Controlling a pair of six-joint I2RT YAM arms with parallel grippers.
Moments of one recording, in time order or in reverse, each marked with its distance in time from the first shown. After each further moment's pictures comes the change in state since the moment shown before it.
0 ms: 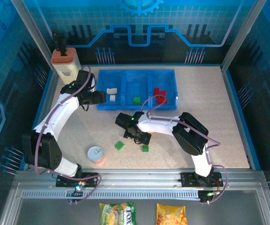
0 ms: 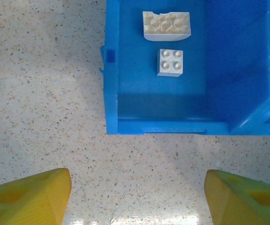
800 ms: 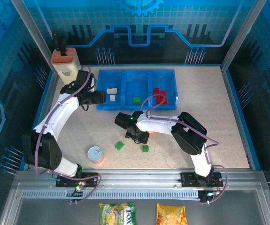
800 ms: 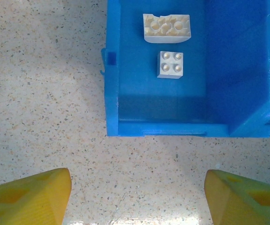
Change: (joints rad) left arm 0.005 0.000 0.000 0.007 0.004 0.000; right arm 0.004 0.014 0.031 -0.033 0.027 -0.002
